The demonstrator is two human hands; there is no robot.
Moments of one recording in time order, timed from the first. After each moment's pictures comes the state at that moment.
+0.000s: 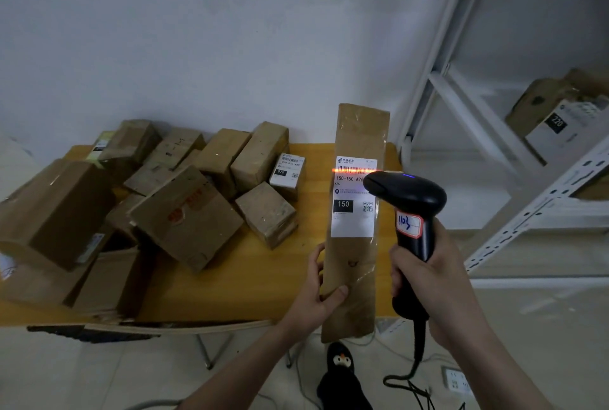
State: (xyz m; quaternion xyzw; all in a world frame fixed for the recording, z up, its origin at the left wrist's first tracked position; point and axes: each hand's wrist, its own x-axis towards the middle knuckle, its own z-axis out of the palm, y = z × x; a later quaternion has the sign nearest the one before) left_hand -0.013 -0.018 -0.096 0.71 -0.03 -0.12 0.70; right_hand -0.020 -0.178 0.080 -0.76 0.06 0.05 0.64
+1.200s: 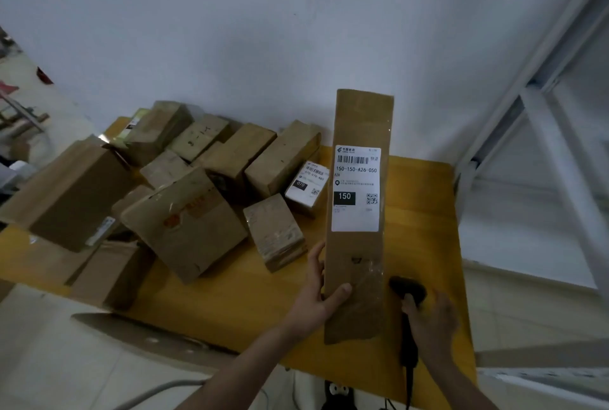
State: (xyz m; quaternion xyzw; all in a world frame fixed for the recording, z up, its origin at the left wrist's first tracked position) left_hand 0.096 -0.038 -0.091 0.72 0.10 -0.06 0.69; right_hand 0.159 -0.250 -0.176 -0.92 0.14 0.10 0.37
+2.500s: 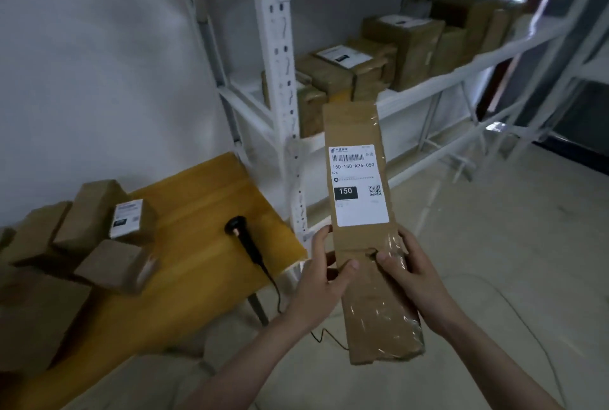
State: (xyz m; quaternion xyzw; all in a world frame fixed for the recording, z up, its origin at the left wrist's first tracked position) left_hand -0.129 -0.270 0.006 0.71 -0.26 -0.20 0.62; right_hand -0.205 -0.427 0.016 -0.67 0.14 -0.10 0.72
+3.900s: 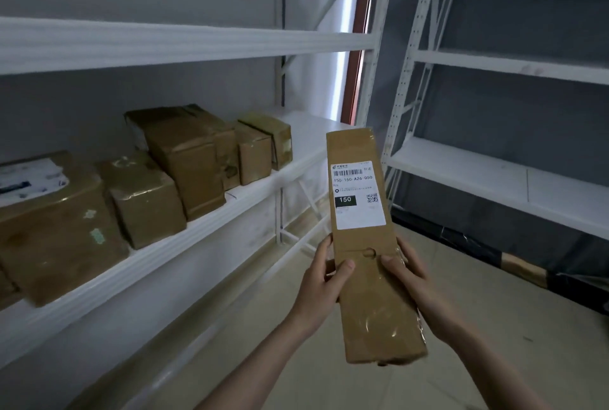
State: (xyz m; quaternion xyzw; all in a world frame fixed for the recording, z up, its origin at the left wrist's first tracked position) left_hand 0.000 -0.999 0.057 0.58 -0.35 -0.32 0.66; right_hand -0.131 -1.112 0.092 -0.70 0.26 -0.22 0.63
